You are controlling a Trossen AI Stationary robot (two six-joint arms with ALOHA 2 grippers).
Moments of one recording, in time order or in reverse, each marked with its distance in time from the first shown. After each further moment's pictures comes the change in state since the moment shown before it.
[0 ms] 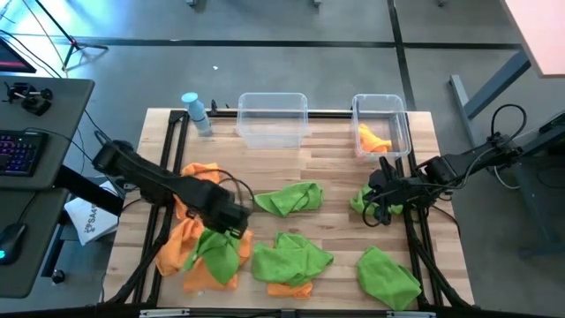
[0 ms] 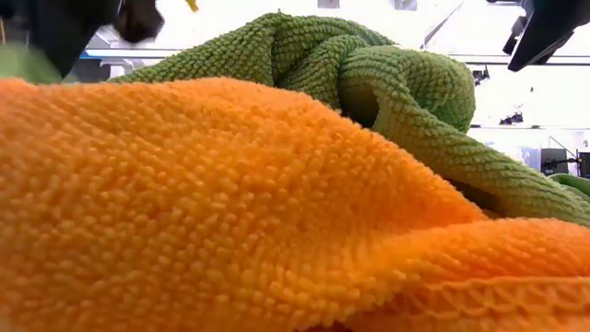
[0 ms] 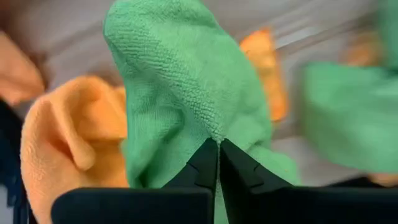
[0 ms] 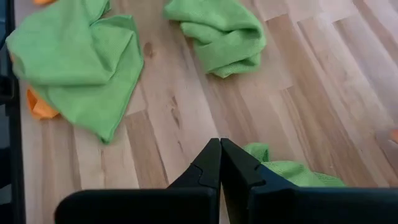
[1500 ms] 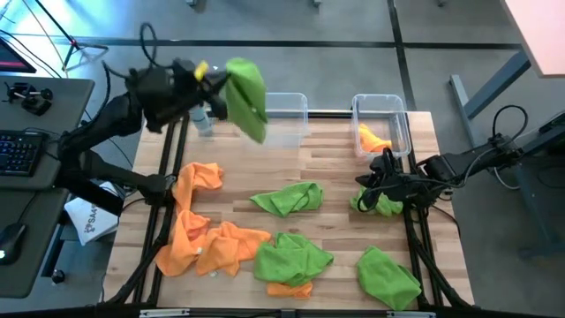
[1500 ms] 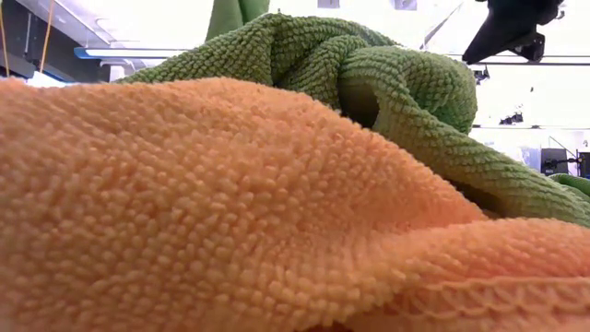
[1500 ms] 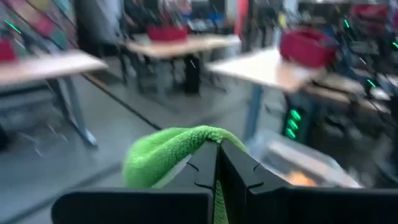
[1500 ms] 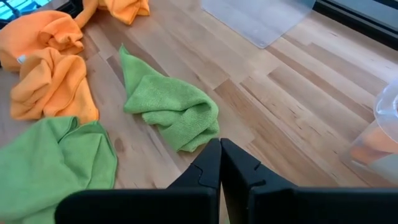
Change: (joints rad) left arm 0.619 -0.342 0.347 0.684 -0.671 1.498; right arm -0.040 0.002 0.000 0.097 0.283 0.207
